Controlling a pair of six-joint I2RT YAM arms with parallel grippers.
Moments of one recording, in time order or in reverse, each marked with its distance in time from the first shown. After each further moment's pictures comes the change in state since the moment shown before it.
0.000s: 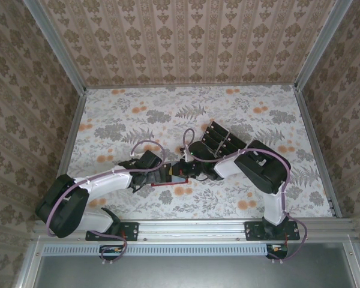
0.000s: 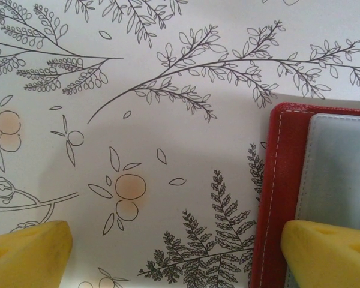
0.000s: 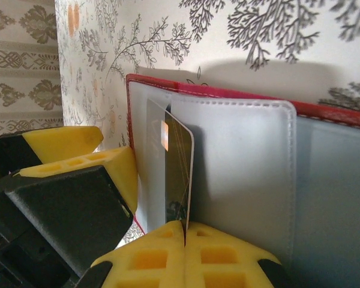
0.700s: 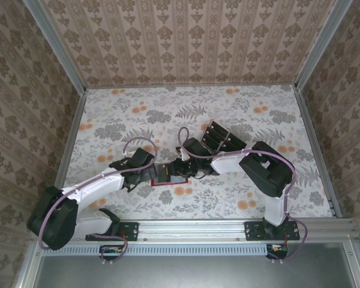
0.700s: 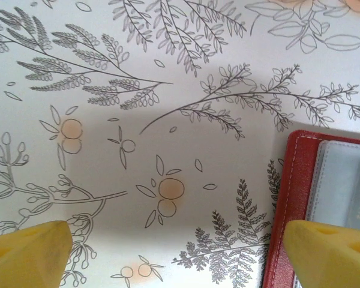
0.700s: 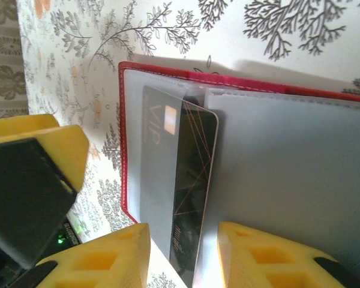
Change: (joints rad) left arm 0.078 -0.131 -0.002 -0.068 0.018 0.001; right arm 0.021 -0.059 0.115 -0.320 0.069 -0.103
